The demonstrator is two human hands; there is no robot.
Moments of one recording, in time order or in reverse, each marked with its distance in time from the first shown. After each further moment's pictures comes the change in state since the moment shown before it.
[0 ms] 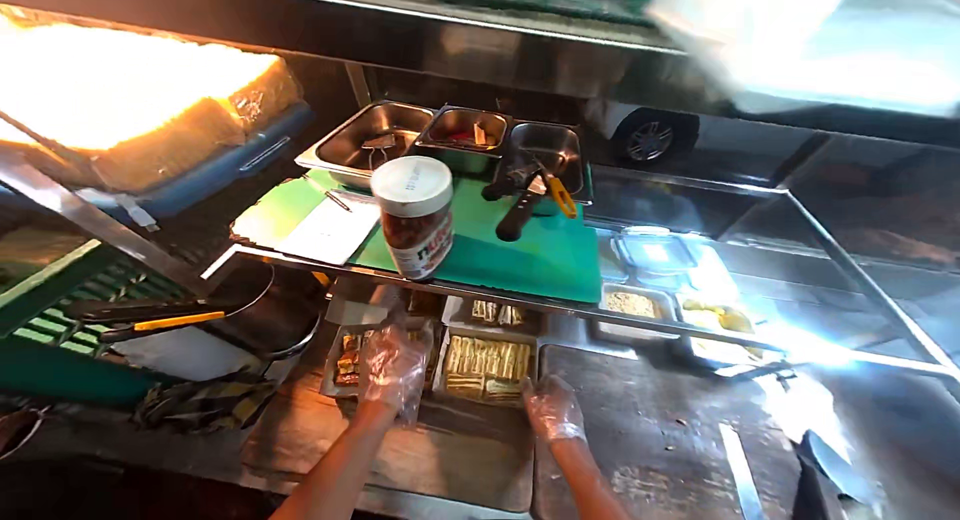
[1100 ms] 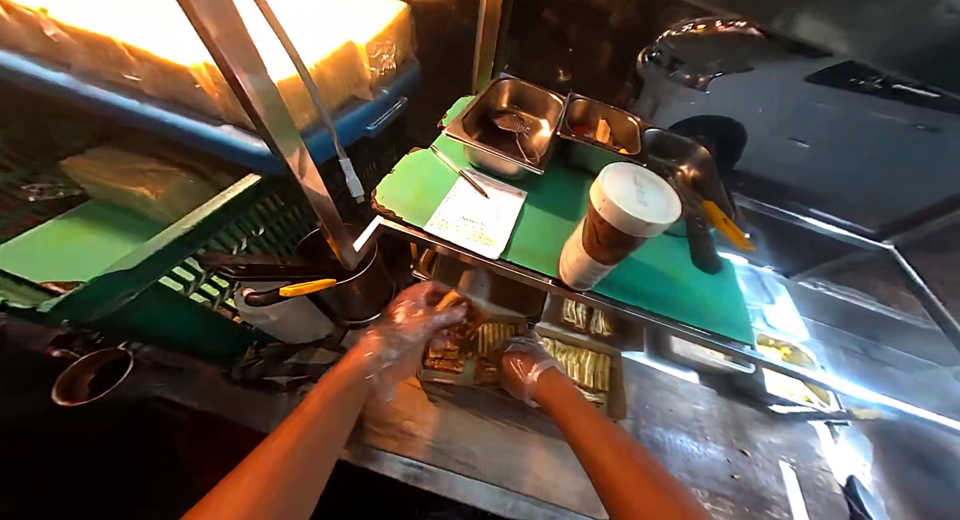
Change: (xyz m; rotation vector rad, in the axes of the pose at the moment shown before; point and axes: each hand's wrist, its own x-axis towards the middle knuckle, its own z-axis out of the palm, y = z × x) left_hand 0.070 -0.140 -0.098 -1.132 -0.512 -0.099; right_hand -0.004 -0.212 0.083 -0.728 -0.376 -0.743
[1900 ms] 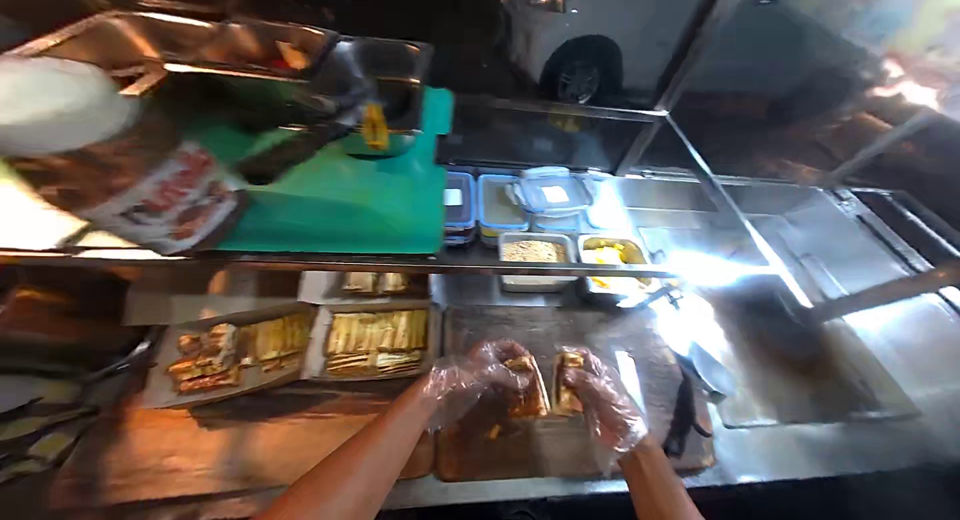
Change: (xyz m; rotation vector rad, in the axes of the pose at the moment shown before) left_hand -0.005 -0.092 0.441 0.161 -0.833 -0.151; right_hand -0.335 0.299 0.170 2.008 0.828 0.042
